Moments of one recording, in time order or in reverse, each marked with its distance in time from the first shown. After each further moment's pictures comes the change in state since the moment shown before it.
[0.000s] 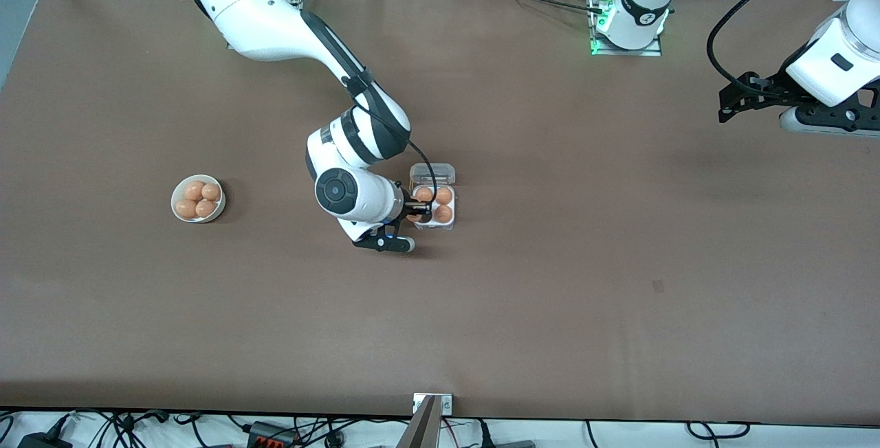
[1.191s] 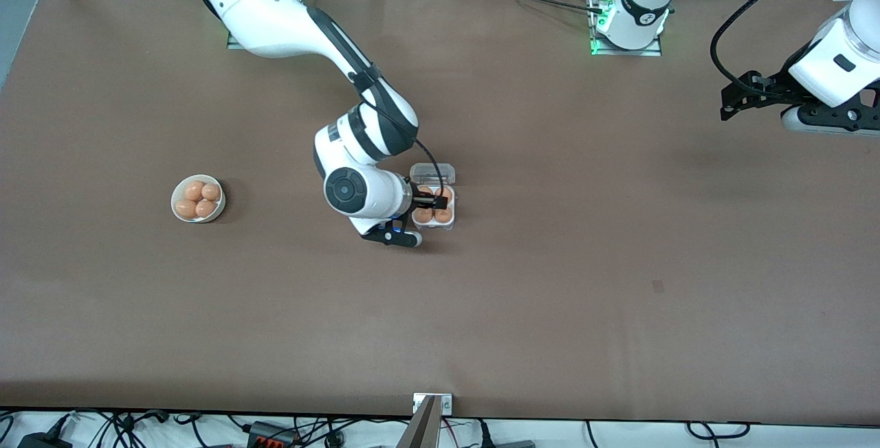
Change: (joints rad) left arm 0.006 0.000 0.002 0.000 0.000 -0.020 0.000; right arm 0.034 -0.026 -0.049 0.056 0.044 -0.123 0.045
